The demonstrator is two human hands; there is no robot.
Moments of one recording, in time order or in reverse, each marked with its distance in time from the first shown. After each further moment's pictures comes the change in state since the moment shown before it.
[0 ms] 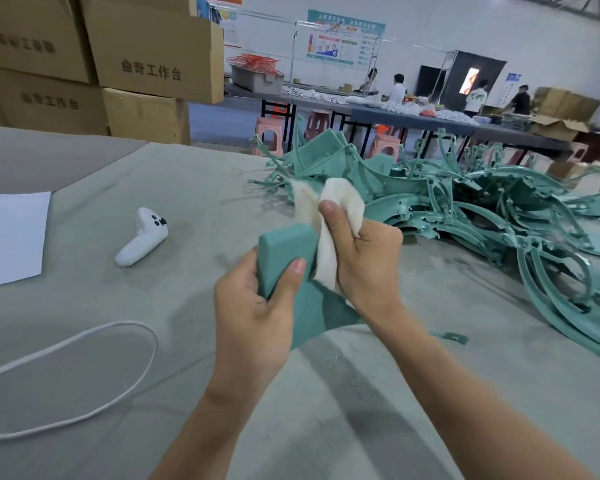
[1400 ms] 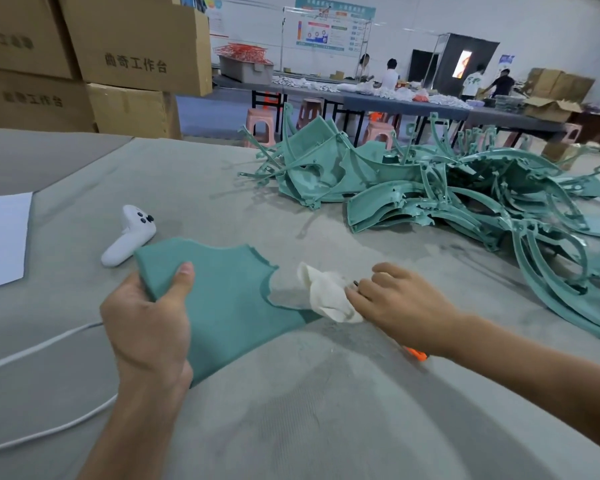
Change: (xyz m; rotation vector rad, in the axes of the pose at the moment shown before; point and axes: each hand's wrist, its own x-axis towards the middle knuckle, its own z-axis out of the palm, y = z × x) left_hand 0.021 -0.033 -0.059 0.043 0.406 -0.210; right_hand -0.018 0.064 -0.080 -1.067 -0.735 -0.901
